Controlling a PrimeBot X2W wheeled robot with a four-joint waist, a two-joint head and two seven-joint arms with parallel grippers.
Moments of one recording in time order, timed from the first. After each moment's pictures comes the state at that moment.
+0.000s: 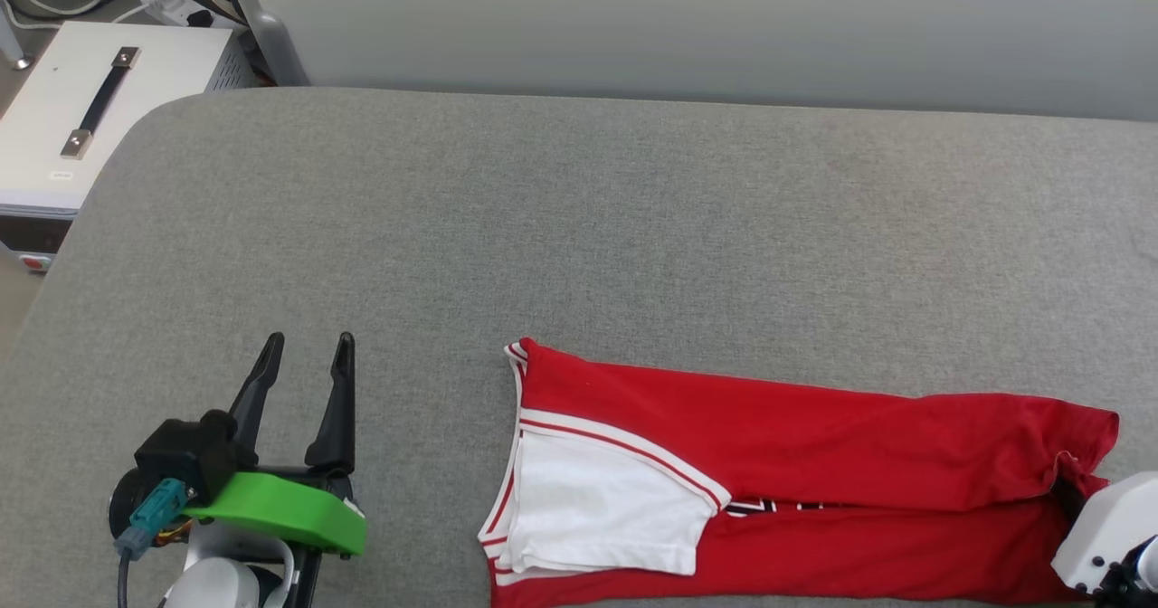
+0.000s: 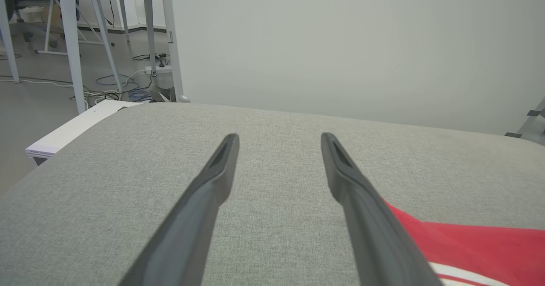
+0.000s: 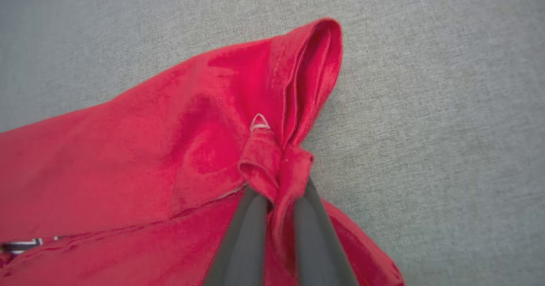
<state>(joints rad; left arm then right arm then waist) -0.07 0.22 -0.06 0.14 -0.35 -0.13 -0.26 -0.05 -0.20 -0.31 0.23 0.38 0.14 0.49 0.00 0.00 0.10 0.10</state>
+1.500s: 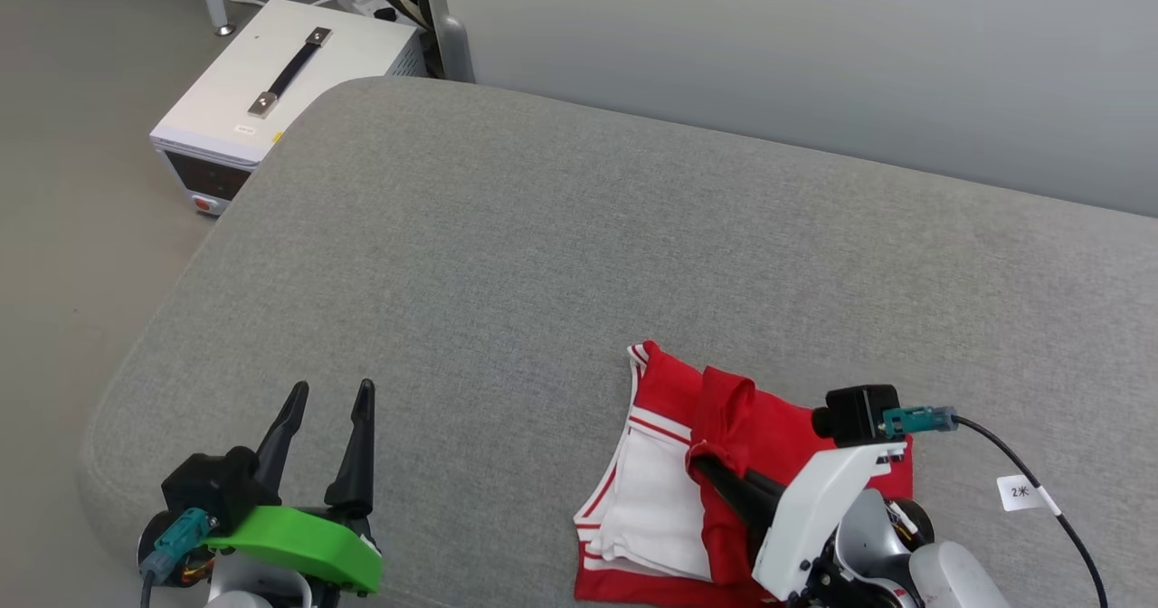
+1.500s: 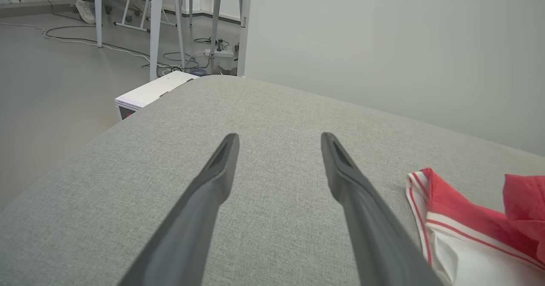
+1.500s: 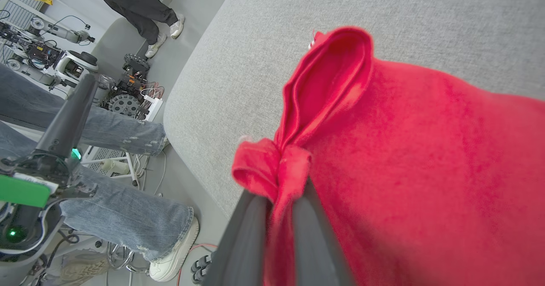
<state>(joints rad) -0.02 0.21 -0.09 0.19 -0.40 -0.13 -0.26 -0.08 -0.05 0.29 0.10 0.67 0.13 0.47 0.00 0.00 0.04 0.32</state>
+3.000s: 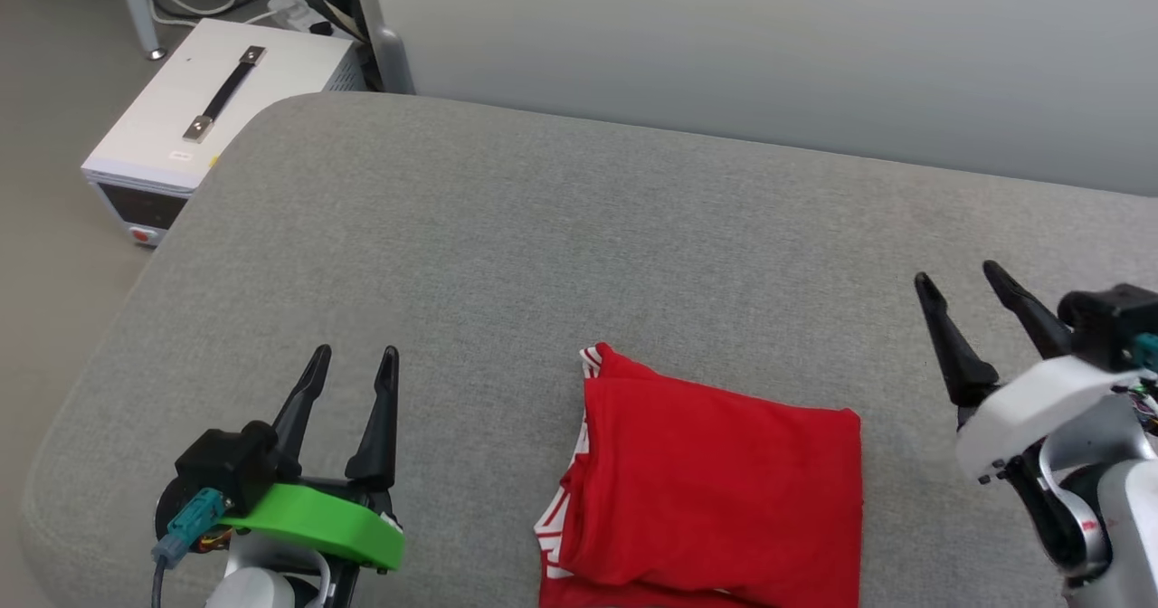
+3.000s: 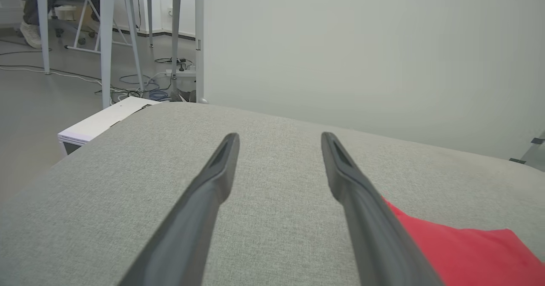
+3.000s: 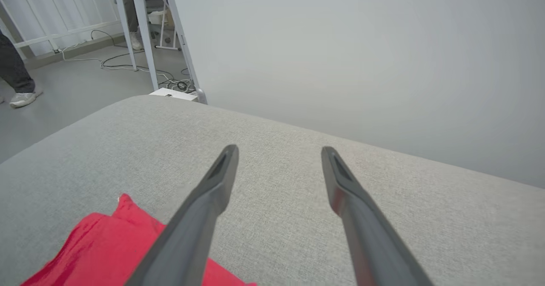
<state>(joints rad) -0.05 0.20 -0.12 0.13 -0.39 -0.13 -0.26 -0.20 -0.29 0.10 0.03 0.35 0.13 0.13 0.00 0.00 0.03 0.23</state>
